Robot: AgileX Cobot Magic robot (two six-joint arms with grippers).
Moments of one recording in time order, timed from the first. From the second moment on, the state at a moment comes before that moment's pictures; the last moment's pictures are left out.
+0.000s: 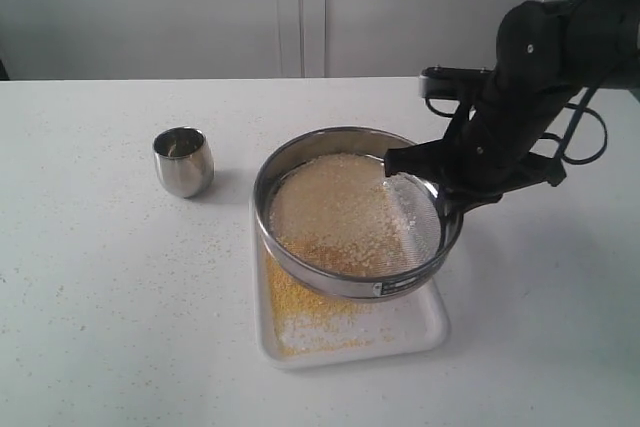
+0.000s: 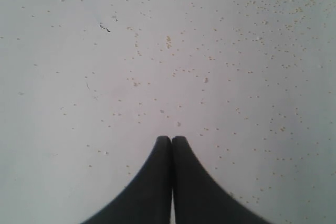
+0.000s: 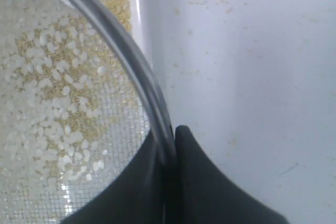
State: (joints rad) left arm 0.00 0.80 -0.61 -0.16 0.88 0.10; right arm 0.34 1.77 -1.22 0.07 0.79 0.26
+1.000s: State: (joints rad) left arm 0.00 0.80 -0.61 -0.16 0.88 0.10; right arm -0.03 1.77 -1.22 0.11 0.74 0.17
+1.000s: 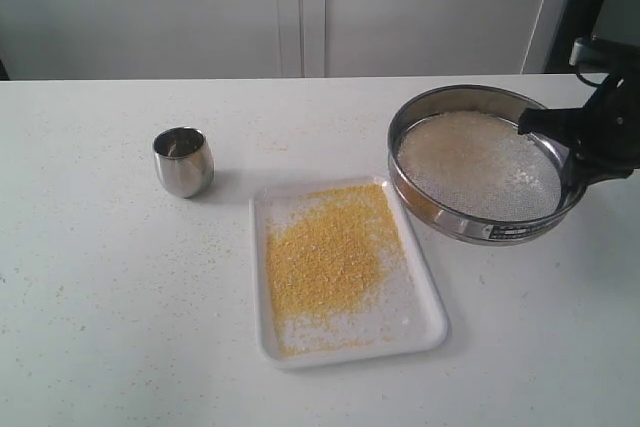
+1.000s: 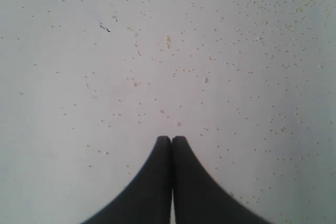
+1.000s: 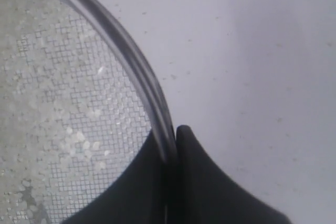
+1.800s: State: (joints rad) left arm 0.00 0.80 -0.61 -0.16 0.88 0.10; right arm -0.15 1.93 -1.22 0.14 0.59 0.23
